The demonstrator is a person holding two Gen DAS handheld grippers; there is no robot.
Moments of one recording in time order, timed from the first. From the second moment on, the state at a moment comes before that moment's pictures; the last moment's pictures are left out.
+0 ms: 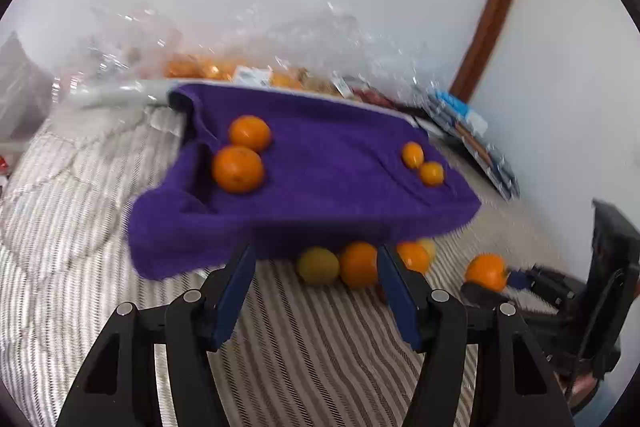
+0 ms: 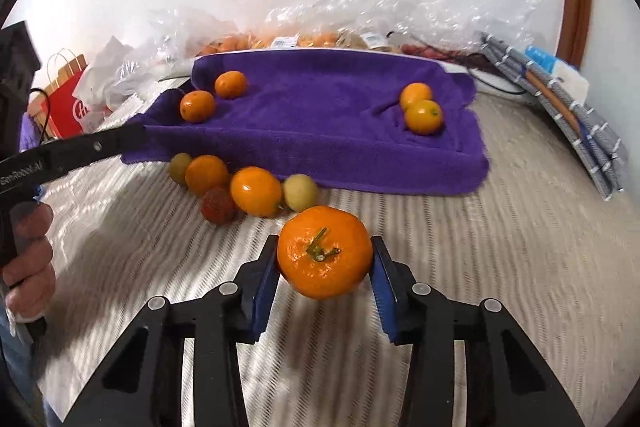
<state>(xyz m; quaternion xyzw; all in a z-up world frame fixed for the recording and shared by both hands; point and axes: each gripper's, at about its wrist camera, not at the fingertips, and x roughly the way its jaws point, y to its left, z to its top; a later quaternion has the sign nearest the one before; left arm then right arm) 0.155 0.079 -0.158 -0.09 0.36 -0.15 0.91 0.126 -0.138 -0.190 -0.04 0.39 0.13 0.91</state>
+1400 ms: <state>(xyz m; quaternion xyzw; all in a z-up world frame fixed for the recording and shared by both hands) 0.153 0.068 -0.161 -0.08 0.34 -0.12 0.93 0.118 -0.203 -0.189 0.06 0.37 0.13 0.92</state>
